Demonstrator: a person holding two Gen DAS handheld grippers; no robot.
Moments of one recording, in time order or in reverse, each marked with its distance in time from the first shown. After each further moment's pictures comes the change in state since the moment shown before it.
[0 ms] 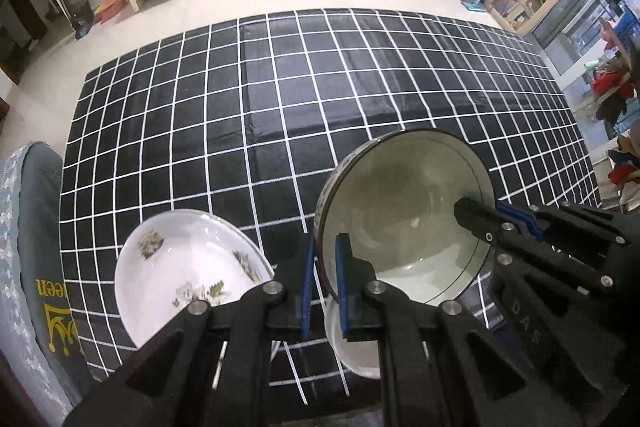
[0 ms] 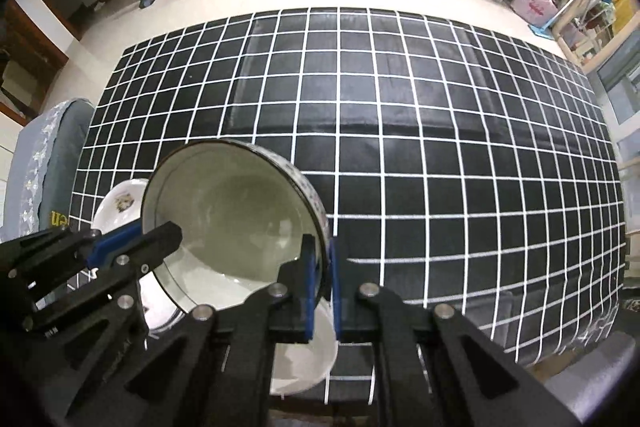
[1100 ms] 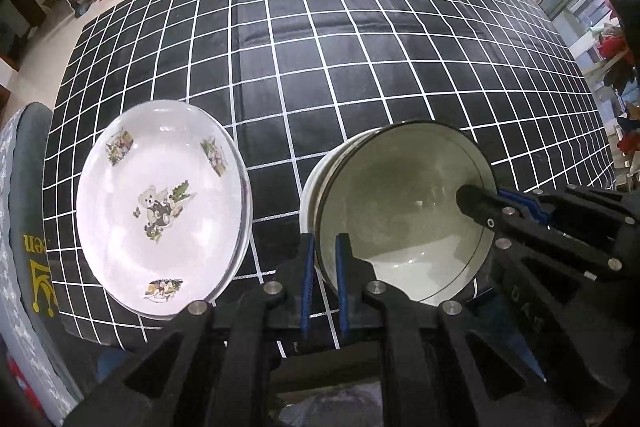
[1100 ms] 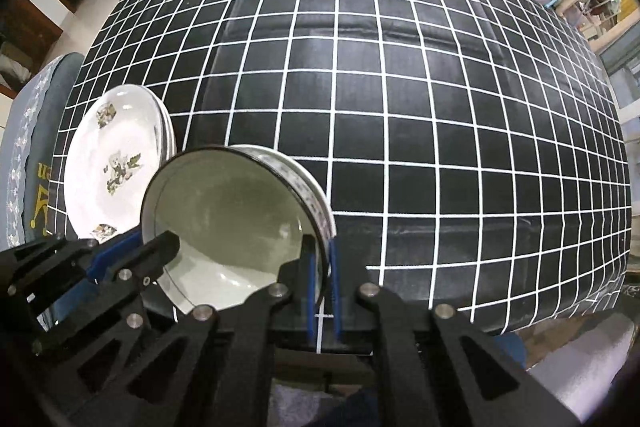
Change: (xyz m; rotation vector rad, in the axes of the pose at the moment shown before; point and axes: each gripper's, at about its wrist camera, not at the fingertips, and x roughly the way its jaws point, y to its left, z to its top) left arm 0.055 -0.016 -0.075 -0.006 0.107 0.024; right arm 0.063 -0.033 -0.043 -0.027 0.129 0.006
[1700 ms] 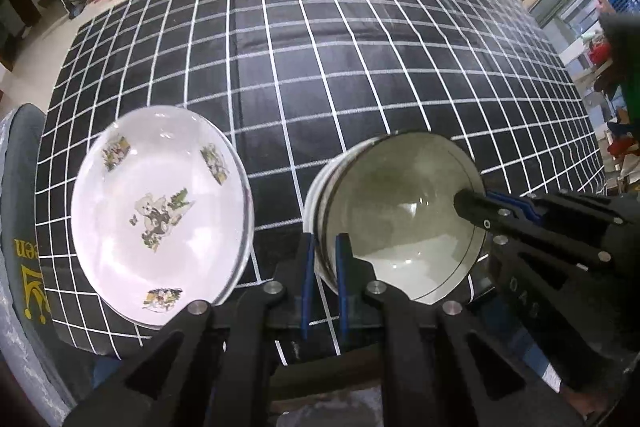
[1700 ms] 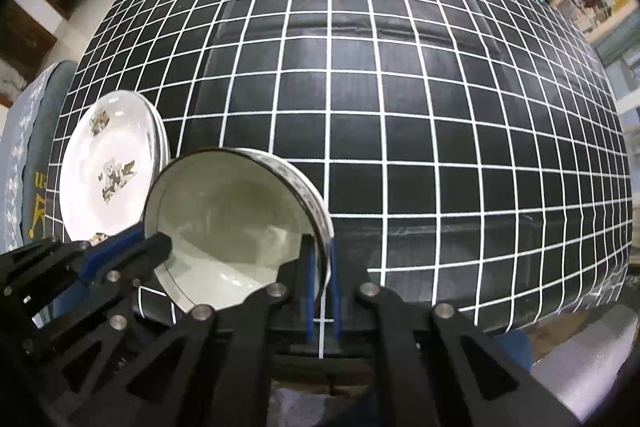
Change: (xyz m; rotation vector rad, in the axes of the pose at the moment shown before) left arm 0.008 0.008 0.001 -0.012 -0.044 -0.039; right arm -0.003 -0.003 0.001 0.027 -0.015 -0.009
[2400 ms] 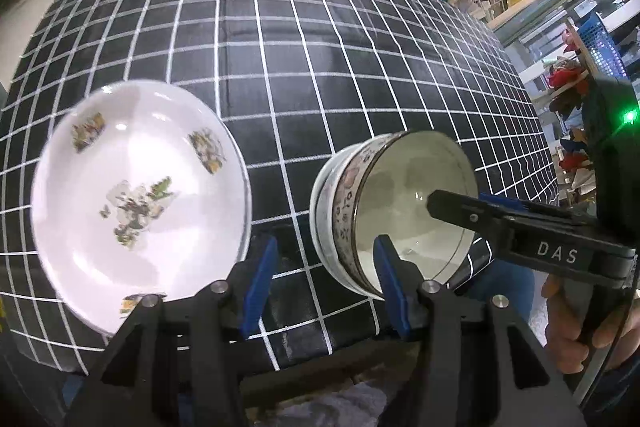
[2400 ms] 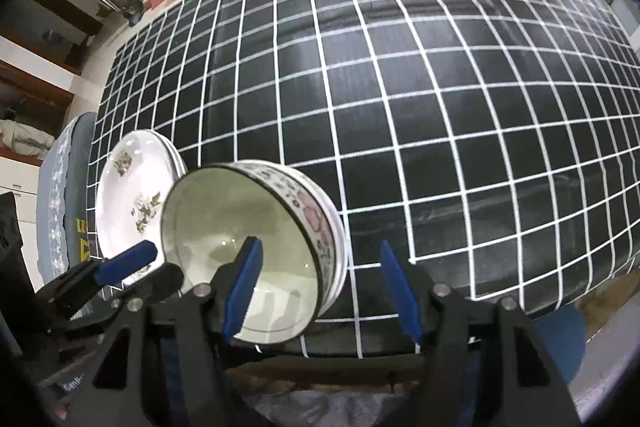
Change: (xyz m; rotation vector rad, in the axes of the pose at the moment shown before) left arm 0.020 0.040 -0.004 -0.044 -0.013 -0.240; right arm 0.017 -0.021 -0.003 0.196 0.008 0.186
